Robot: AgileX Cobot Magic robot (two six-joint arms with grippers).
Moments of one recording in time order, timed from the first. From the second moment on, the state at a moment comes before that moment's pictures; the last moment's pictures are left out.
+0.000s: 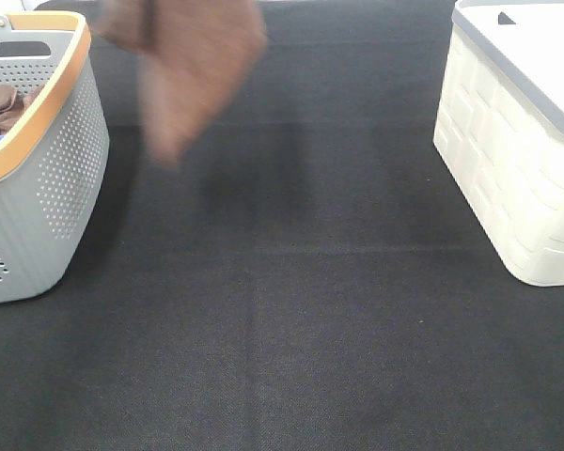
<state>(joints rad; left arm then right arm) -0.33 1.62 -1.86 -0.97 0.39 0.51 0.11 0.58 -0.61 0.66 0.73 -0.56</state>
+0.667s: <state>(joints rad) -0.49 1.71 -1.86 -0.94 0.31 0.51 0.52 1.20 -0.99 0.75 0.56 -0.83</state>
